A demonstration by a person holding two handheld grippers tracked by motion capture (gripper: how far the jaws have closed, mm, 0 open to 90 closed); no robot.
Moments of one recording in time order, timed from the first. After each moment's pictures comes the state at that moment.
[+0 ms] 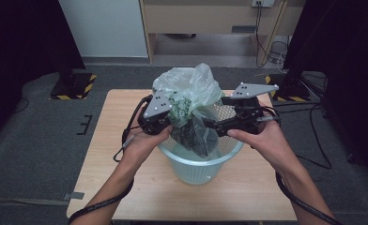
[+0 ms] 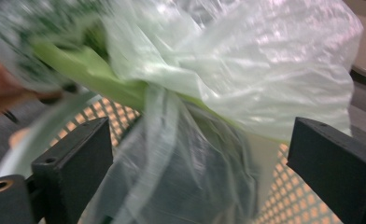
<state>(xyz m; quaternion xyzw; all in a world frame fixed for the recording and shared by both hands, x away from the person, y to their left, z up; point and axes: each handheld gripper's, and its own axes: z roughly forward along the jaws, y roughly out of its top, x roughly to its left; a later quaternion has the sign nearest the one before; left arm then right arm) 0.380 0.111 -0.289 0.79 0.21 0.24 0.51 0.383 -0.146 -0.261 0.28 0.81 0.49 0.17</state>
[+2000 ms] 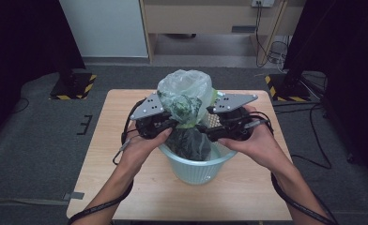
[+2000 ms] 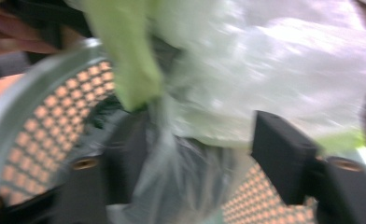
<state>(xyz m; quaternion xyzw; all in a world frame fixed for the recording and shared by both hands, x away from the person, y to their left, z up) 0.375 0.121 -0.296 0.76 0.20 0.17 0.59 0.375 -0.124 -0.275 0.20 0.85 0.44 0.21</state>
